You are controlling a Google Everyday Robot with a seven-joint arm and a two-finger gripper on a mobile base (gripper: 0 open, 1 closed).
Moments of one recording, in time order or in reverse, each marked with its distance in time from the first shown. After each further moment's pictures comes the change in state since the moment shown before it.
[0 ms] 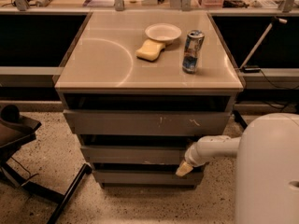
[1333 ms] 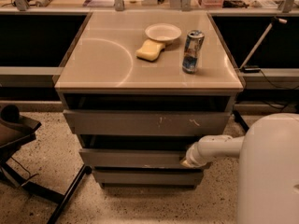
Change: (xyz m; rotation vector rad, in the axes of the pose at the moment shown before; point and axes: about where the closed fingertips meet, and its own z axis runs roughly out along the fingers) arm -0.003 -0.002 -0.008 0.000 0.000 0.000
